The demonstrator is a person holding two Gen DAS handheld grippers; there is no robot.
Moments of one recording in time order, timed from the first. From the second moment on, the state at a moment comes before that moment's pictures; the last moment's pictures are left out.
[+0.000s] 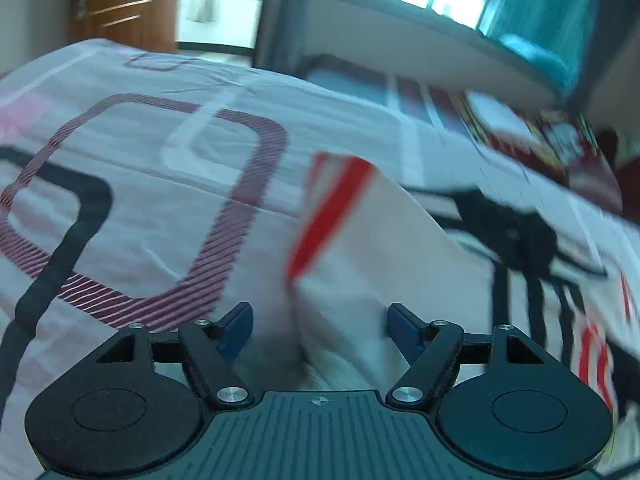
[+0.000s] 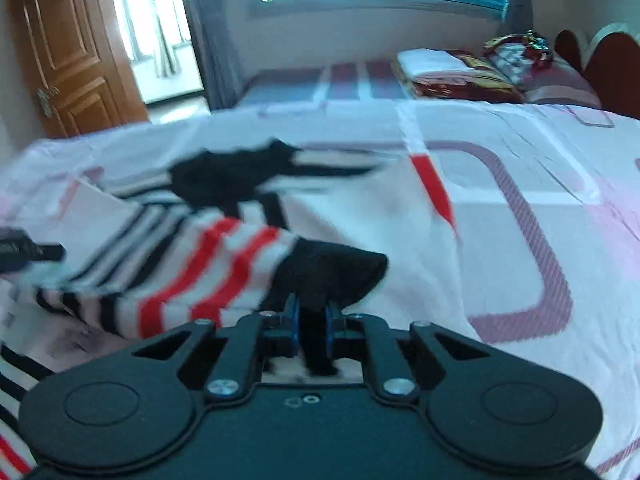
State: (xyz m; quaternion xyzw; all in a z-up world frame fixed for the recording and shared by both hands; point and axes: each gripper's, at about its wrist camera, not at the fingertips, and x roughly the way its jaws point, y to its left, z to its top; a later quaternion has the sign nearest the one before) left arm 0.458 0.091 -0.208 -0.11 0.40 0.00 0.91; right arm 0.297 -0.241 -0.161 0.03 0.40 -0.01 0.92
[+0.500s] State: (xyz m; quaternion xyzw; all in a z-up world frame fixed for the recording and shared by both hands) left arm 0.538 0.091 -0.221 -0.11 0.41 0.05 0.91; right arm 0.318 -0.224 -0.155 0.00 0.36 0.00 0.93
